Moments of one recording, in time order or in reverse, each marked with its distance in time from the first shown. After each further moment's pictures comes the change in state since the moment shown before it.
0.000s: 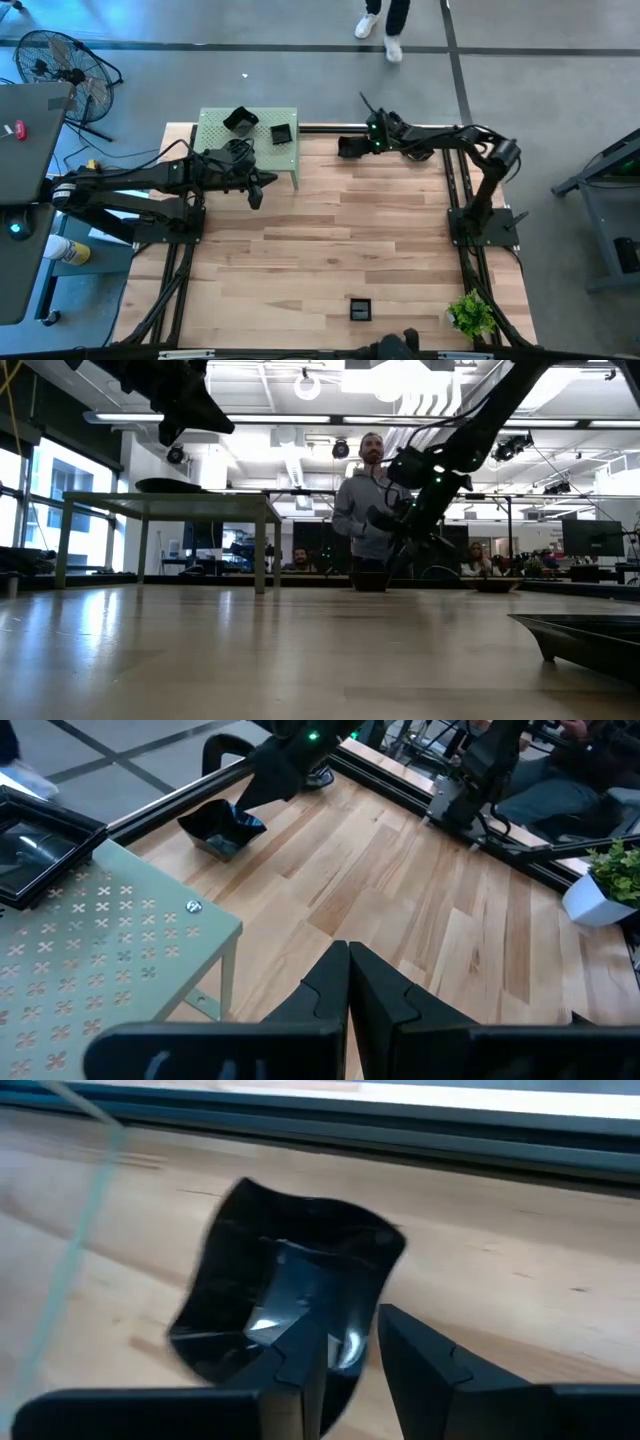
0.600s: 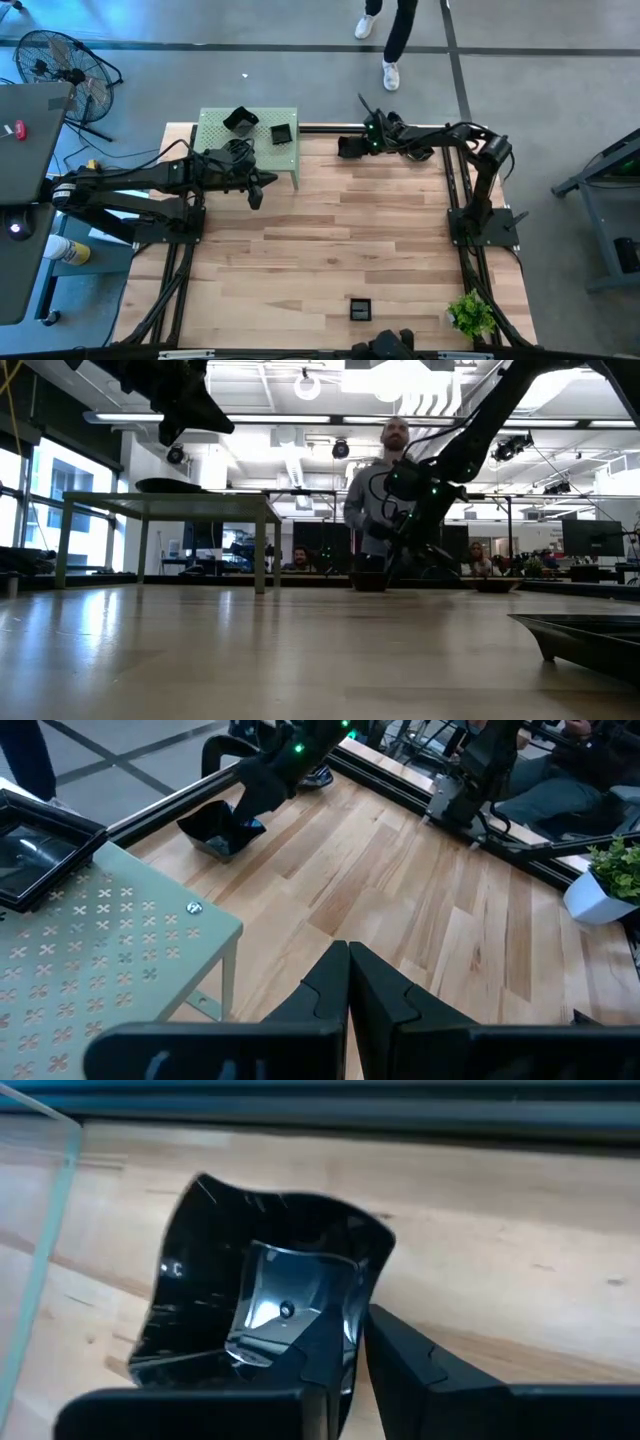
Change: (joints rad) left arm 0.000 0.000 0.000 -0.001 0.000 0.010; right arm -0.015 0.078 0.027 0.018 -0.040 0.064
